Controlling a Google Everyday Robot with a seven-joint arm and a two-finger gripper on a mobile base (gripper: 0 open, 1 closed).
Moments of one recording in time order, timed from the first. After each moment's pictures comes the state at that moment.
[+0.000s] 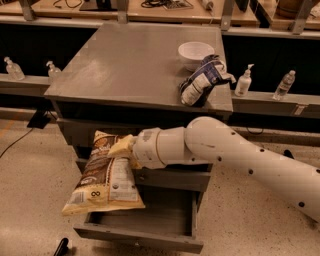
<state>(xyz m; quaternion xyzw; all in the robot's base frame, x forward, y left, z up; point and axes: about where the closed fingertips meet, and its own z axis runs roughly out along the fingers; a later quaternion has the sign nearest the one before) 0.498 0.109 0.777 -0.84 0.11 -0.08 0.53</state>
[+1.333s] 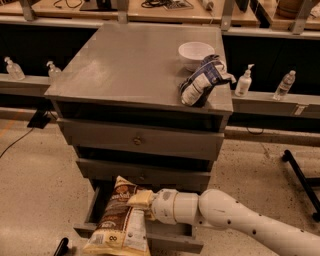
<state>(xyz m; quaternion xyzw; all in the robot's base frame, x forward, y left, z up) 0.451 0.074 0.588 -0.79 0.20 -0.03 0.58</state>
